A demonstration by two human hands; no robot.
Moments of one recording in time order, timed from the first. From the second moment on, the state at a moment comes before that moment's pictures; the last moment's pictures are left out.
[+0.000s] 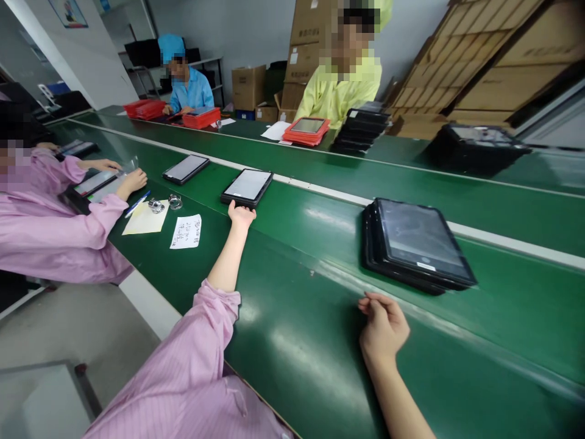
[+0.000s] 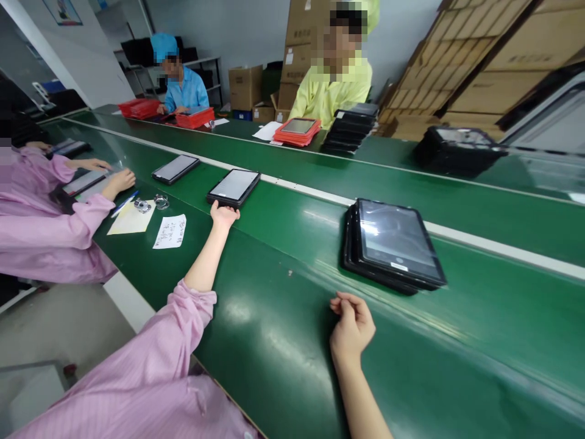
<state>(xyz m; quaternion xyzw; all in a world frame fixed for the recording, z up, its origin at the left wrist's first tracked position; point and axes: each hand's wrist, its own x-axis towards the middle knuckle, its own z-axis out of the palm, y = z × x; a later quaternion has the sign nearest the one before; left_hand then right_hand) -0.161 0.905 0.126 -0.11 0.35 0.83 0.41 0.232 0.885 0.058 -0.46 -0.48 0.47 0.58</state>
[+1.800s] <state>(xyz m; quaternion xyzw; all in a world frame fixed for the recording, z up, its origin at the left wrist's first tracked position) -0.005 0.881 0.163 0.29 0.51 0.67 0.45 0.300 0.918 0.059 -0.50 -0.52 0.42 0.55</state>
